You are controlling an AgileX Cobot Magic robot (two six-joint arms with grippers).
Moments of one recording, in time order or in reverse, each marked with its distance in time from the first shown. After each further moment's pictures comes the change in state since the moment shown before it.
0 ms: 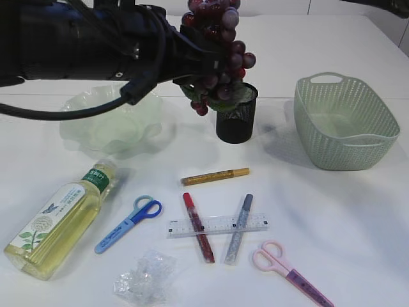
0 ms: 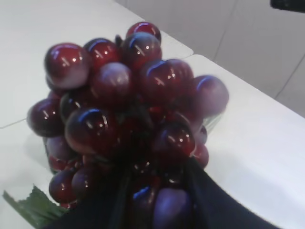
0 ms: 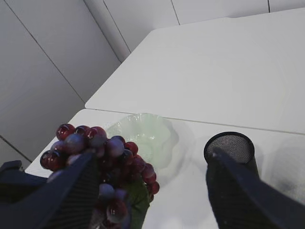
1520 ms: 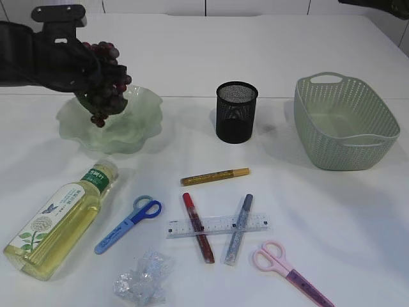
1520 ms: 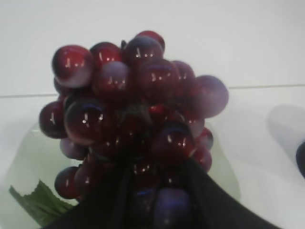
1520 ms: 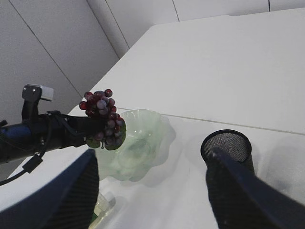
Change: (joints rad) left arm 0.380 0.336 -0.172 -0.037 -0.256 -0.001; right arm 0.000 0.000 0.000 -0.031 0.005 -0.002
